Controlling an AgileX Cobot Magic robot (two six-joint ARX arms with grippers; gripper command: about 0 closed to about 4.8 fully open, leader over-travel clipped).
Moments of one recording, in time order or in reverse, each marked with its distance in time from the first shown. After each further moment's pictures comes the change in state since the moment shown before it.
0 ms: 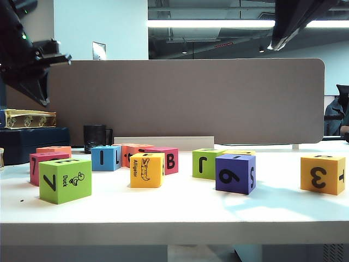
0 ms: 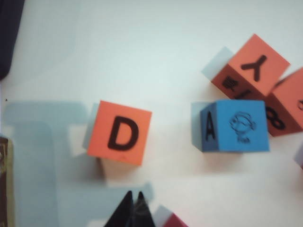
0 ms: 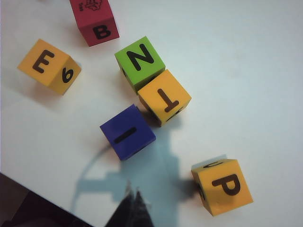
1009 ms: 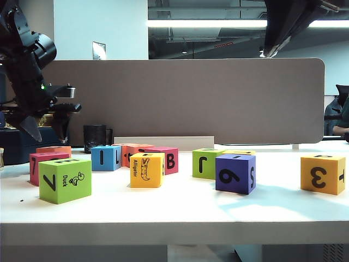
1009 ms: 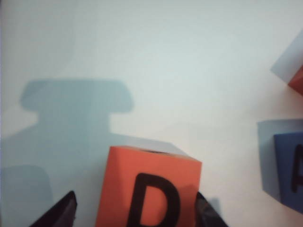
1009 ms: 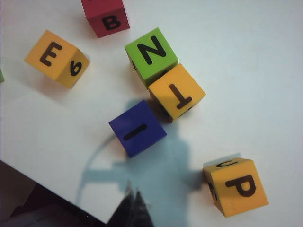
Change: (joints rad) left arm 0.000 0.283 0.112 0.094 -0.091 0.116; right arm 0.000 0.050 0.028 -0.027 -0.042 0.000
